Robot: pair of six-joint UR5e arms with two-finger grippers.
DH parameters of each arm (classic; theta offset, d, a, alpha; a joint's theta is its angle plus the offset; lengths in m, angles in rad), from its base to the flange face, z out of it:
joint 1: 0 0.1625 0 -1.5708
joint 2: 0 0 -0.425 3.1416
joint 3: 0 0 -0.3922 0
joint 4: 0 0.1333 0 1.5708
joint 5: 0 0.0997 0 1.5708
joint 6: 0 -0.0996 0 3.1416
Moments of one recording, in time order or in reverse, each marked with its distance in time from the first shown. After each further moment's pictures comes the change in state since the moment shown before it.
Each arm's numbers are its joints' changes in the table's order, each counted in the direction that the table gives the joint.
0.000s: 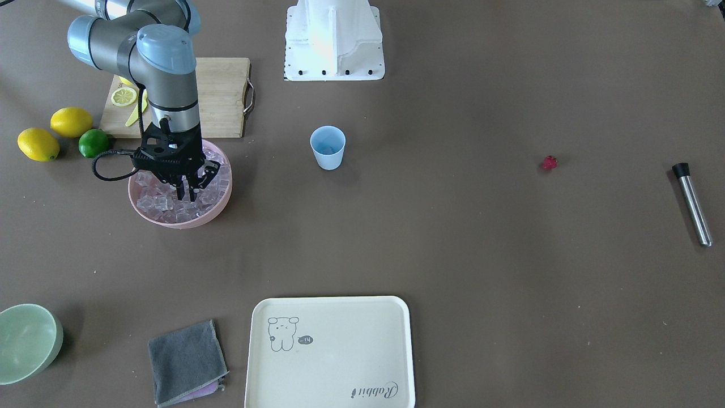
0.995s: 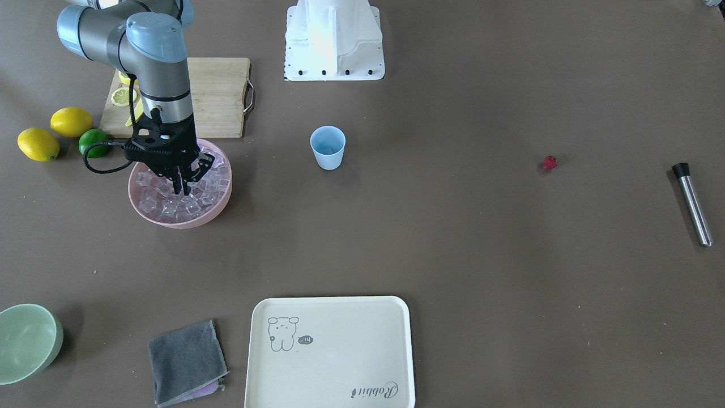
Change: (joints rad) left arm 0.000 -0.010 -0.002 -0.017 0.000 0.000; right arm 0.002 0.029 0.039 -0.002 0.000 -0.003
